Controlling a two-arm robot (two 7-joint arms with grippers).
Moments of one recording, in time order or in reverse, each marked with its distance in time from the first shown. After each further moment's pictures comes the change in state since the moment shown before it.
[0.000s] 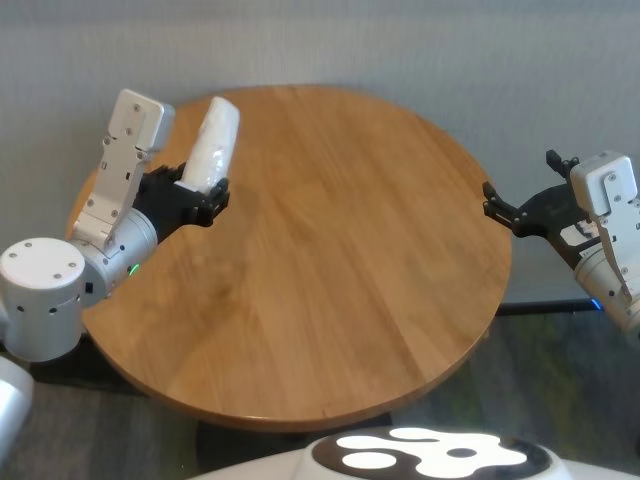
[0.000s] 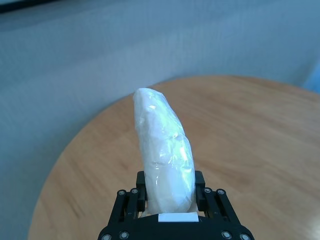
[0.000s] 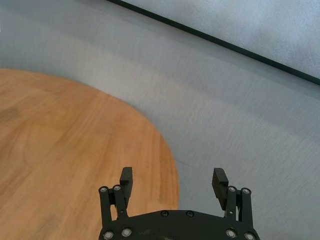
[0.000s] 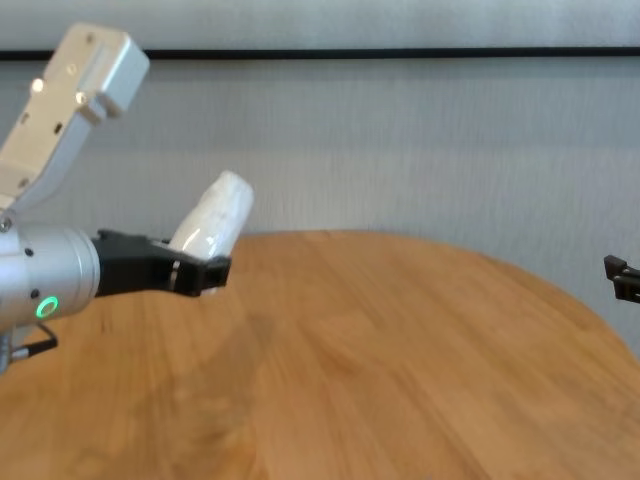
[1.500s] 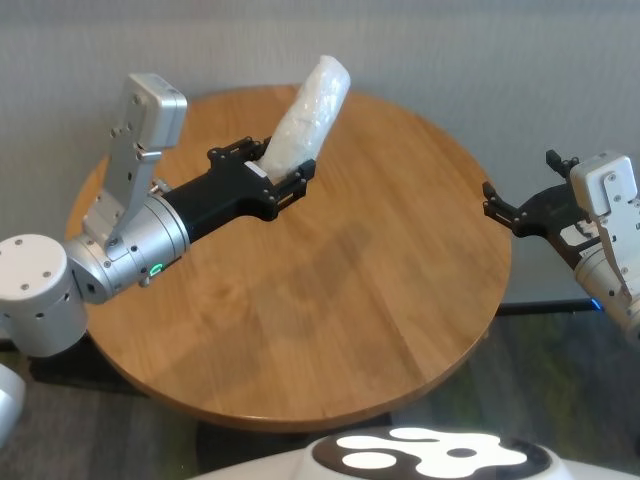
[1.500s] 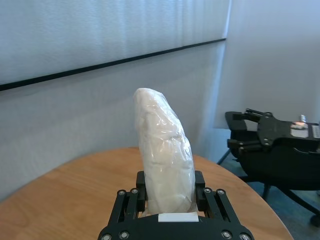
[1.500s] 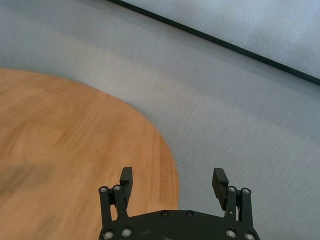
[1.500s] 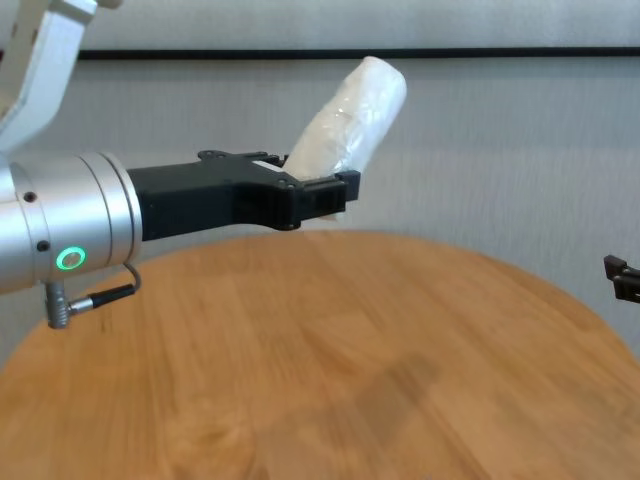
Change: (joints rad) left arm 0.016 0.037 0.019 -0.089 -0.162 -0.238 -0.328; right arm 0.000 0.000 0.000 0.000 0.000 0.000 0.000
